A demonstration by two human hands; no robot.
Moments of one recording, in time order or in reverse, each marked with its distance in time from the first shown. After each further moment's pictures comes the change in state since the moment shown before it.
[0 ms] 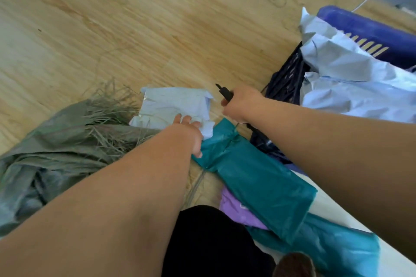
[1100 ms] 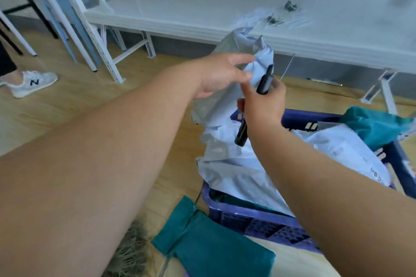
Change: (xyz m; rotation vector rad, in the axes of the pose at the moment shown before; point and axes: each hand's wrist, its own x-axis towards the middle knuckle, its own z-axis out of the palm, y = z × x) left_hand -0.235 0.170 -0.326 -0.891 0.561 0.654; right_hand -0.099 0.143 -0.172 1.621 0.983 -0.079
